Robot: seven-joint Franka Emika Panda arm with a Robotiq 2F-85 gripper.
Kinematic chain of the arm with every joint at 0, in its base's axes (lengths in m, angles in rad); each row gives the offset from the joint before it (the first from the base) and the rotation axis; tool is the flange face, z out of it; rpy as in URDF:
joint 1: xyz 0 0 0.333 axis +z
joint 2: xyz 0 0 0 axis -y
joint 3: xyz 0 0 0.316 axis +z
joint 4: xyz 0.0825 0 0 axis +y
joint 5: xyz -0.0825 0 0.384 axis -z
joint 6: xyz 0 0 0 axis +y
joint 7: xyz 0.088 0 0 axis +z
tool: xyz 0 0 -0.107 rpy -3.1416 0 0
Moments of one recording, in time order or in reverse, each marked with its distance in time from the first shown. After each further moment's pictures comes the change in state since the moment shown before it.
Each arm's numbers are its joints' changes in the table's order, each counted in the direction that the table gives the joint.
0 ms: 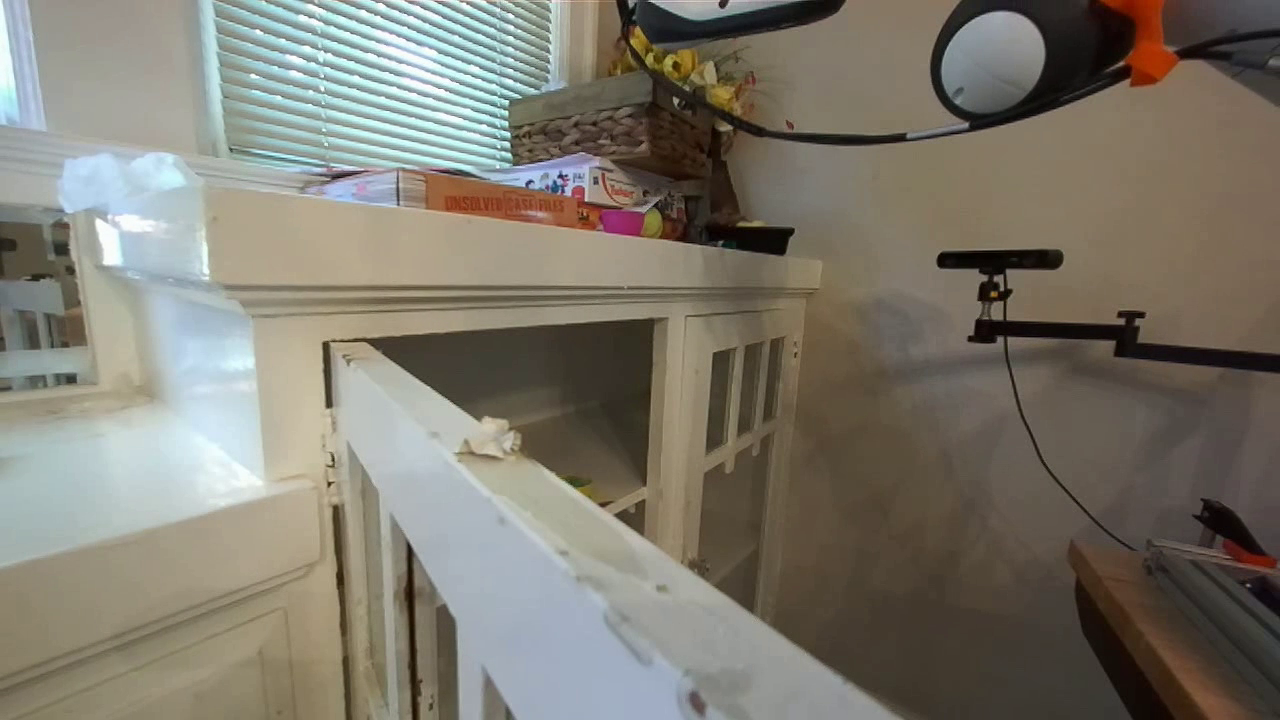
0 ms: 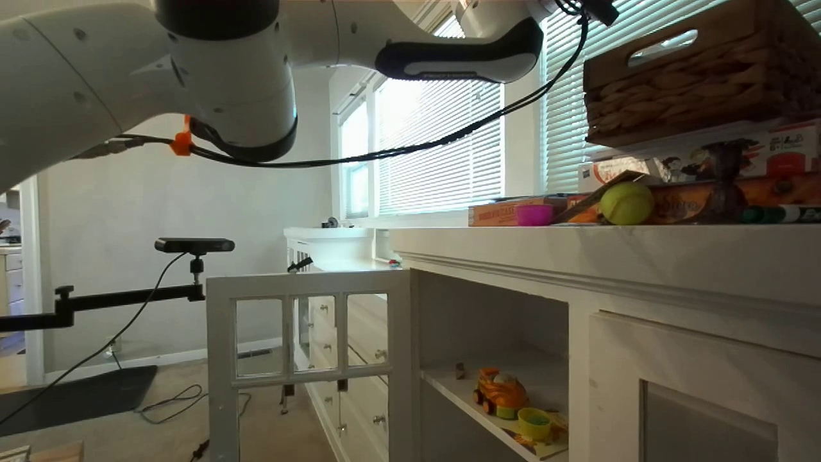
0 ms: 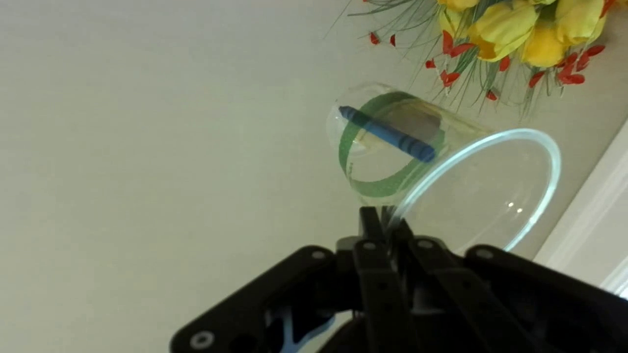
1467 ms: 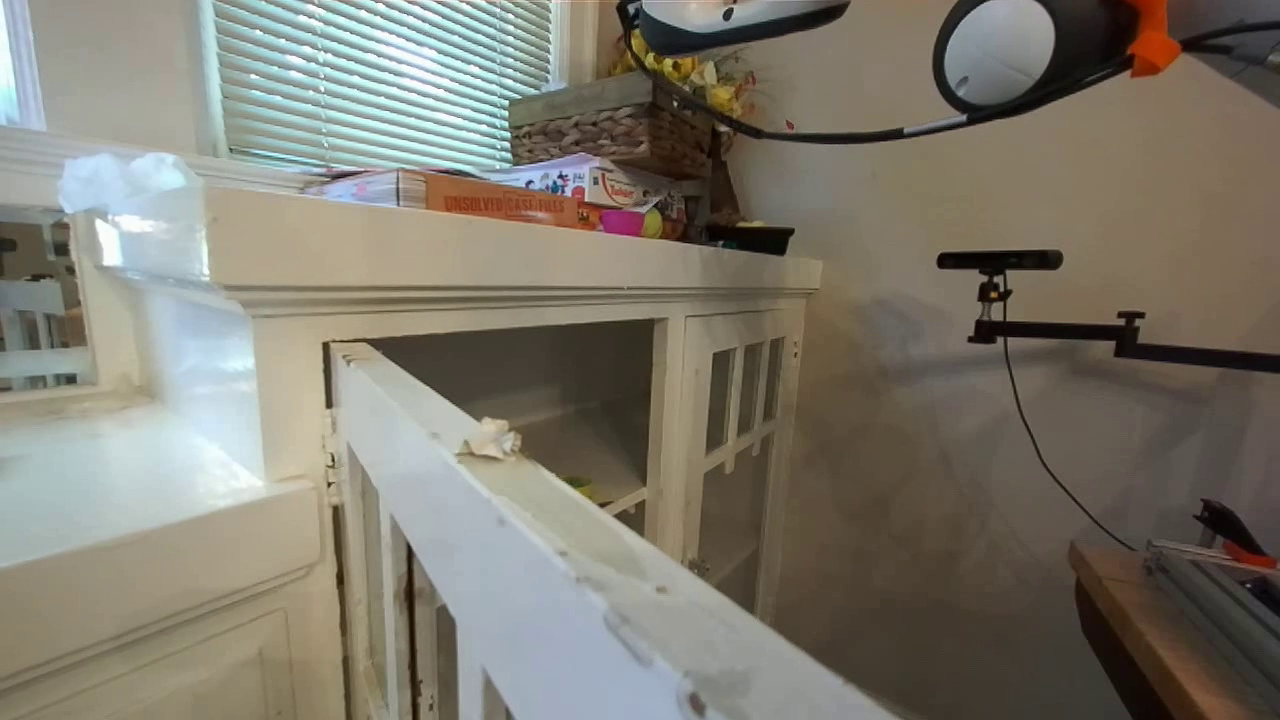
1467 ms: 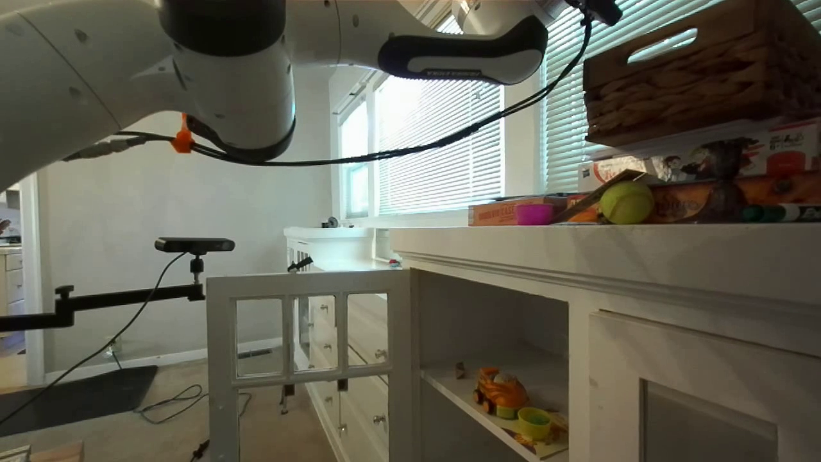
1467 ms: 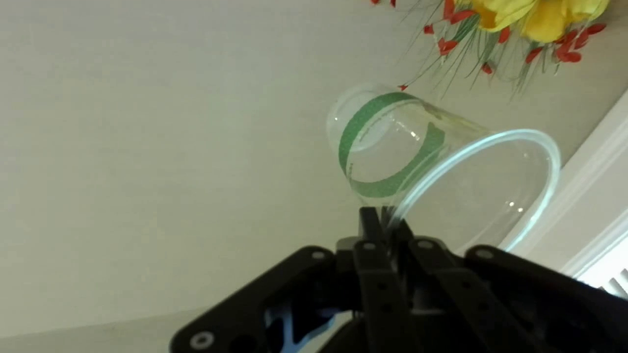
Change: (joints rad) arm -0.028 0.010 0.149 0.005 0.227 -0.003 0.012
